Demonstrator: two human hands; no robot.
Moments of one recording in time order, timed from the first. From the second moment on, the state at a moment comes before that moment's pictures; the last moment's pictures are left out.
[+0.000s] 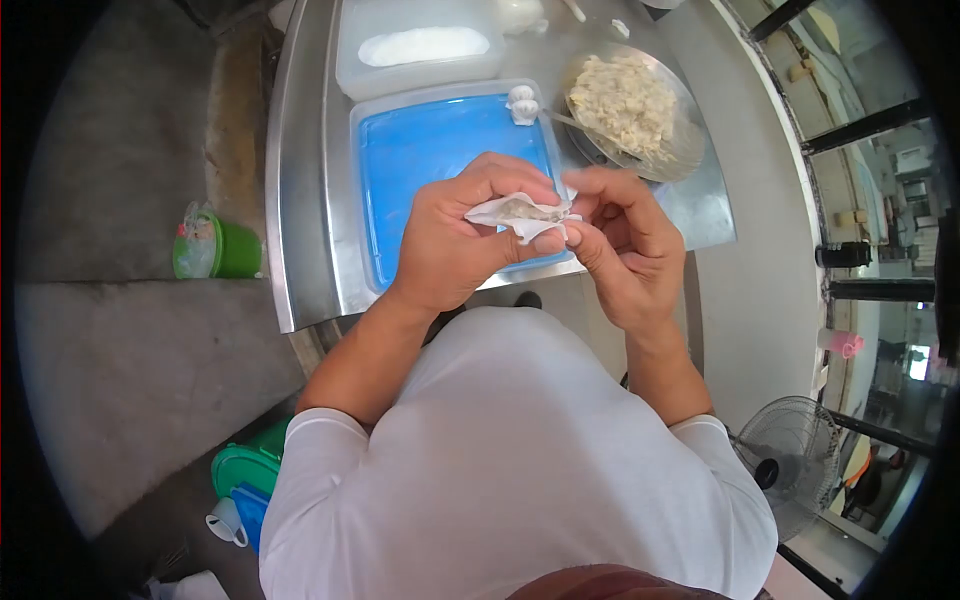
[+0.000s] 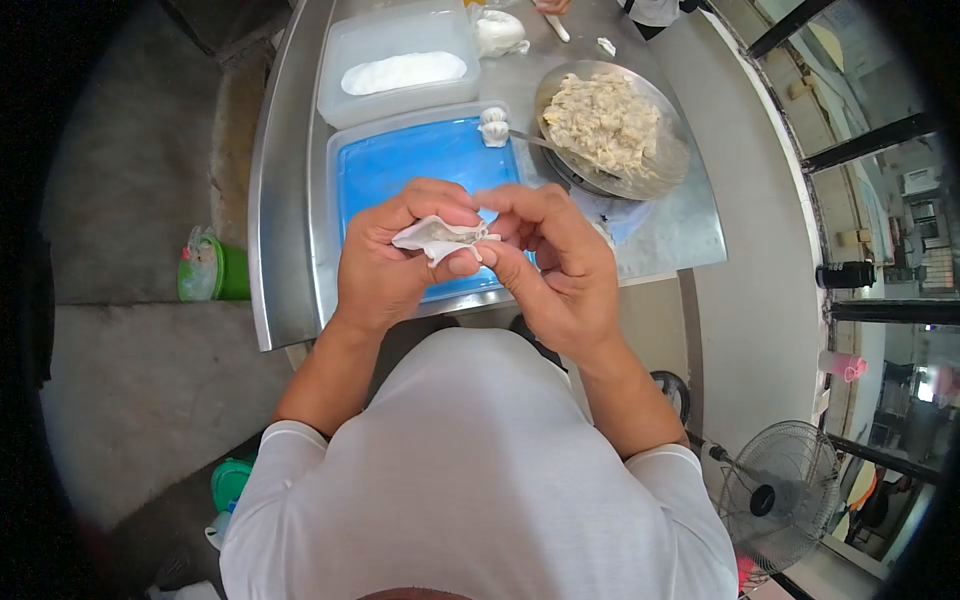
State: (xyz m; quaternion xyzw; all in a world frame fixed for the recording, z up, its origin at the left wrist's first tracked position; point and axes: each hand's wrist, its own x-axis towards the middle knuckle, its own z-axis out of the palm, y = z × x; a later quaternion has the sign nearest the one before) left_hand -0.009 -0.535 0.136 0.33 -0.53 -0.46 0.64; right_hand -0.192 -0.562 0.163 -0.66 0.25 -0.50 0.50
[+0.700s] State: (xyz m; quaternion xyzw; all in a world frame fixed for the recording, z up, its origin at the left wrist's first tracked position) left_hand 0.025 -0.525 0.131 0.31 -0.53 -0.47 0.64; right_hand -0.161 -0.562 0.159 -0.74 0.24 -0.46 0.42
